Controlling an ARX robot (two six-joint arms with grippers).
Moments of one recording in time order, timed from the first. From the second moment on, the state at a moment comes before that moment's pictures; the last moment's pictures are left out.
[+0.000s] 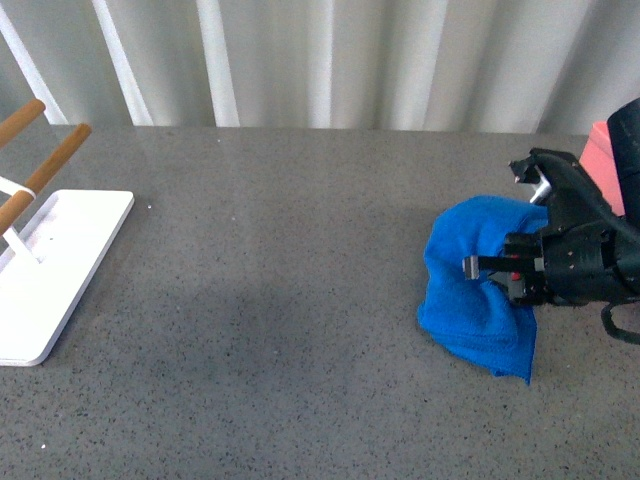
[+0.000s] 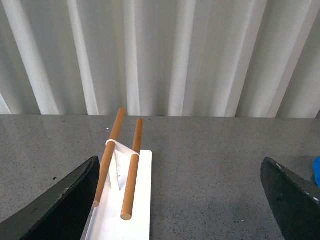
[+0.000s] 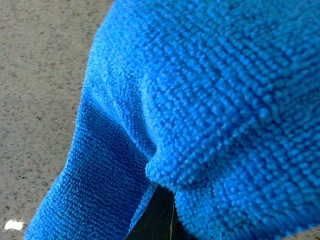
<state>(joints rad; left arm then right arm) 0.00 0.00 0.02 0.00 0.00 0.00 0.11 2.09 0.87 0.33 -0.15 0.11</state>
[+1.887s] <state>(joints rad) 0.00 0.00 0.02 0.00 0.00 0.00 0.29 2.17 1.10 0.22 -0.44 0.20</state>
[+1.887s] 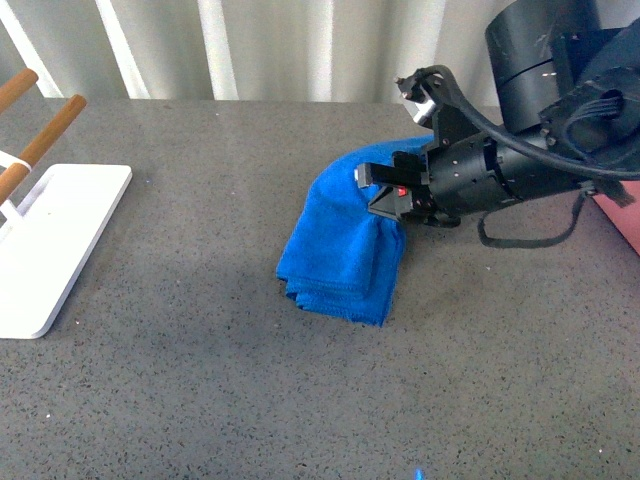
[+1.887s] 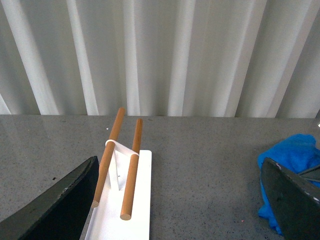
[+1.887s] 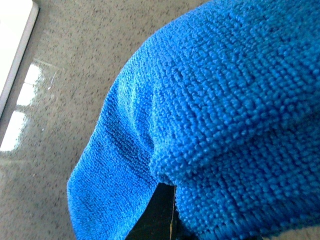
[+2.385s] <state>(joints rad) 0.00 0.00 0.02 0.00 0.00 0.00 0.22 1.80 0.69 0.18 -0.42 0.18</state>
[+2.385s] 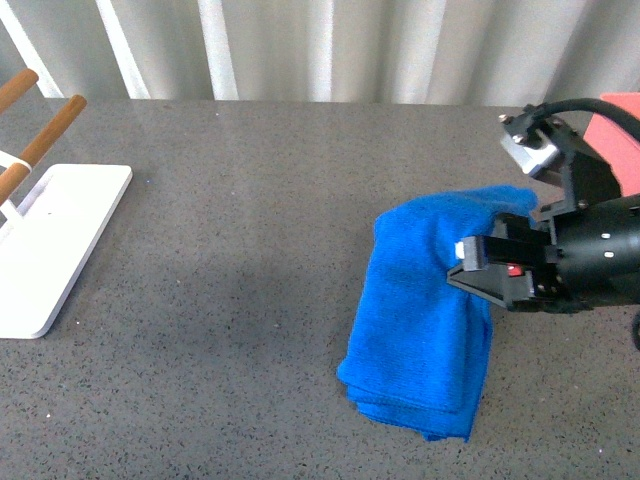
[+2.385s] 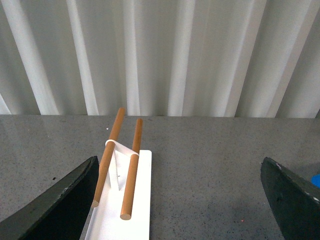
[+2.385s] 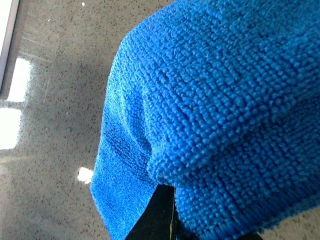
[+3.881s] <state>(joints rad) 0.00 0.00 0.02 0.00 0.00 0.00 -0.13 1.80 1.31 0.01 -0.25 -0.19</state>
